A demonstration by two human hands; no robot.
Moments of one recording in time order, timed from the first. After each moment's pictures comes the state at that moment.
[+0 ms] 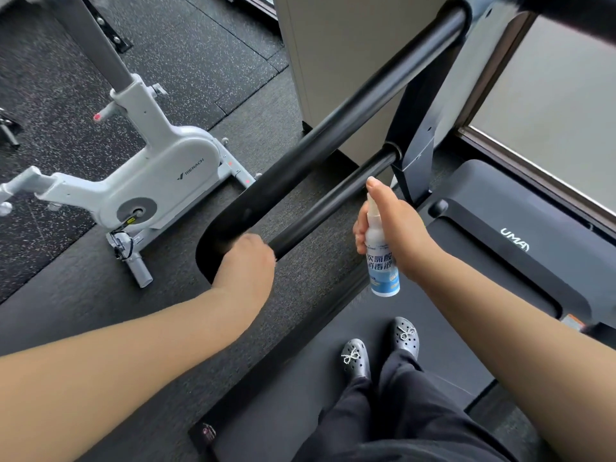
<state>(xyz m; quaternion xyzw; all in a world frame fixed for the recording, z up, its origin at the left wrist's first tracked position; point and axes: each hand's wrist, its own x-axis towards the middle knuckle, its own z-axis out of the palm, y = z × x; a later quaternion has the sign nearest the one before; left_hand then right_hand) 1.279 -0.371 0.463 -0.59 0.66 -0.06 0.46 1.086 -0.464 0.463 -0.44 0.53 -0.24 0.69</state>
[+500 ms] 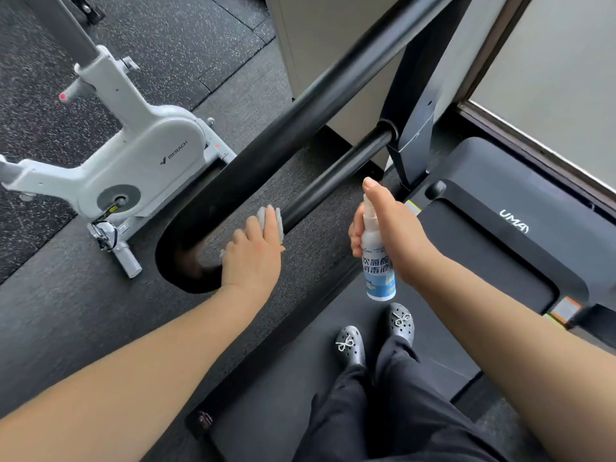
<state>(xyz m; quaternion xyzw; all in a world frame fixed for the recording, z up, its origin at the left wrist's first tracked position) 1.281 -0.388 0.373 -0.74 0.64 -0.04 0.20 1.078 -0.468 0.425 -0.41 0.53 -0.23 0.71</state>
